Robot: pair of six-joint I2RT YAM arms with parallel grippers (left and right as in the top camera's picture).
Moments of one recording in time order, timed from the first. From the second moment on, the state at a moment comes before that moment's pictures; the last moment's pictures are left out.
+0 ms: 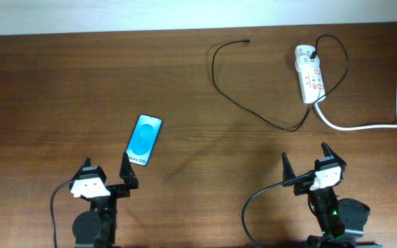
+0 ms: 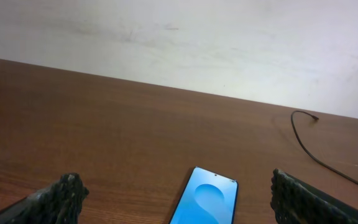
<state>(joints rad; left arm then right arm) -0.06 0.01 0.01 -0.07 -0.11 -0.18 -0.19 0.06 0.01 -0.04 -0.37 -0.13</state>
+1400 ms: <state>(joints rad) -0.06 0.76 0.97 -0.82 0.32 -0.06 -0.19 0.06 0.01 -0.04 -0.37 -0.13</state>
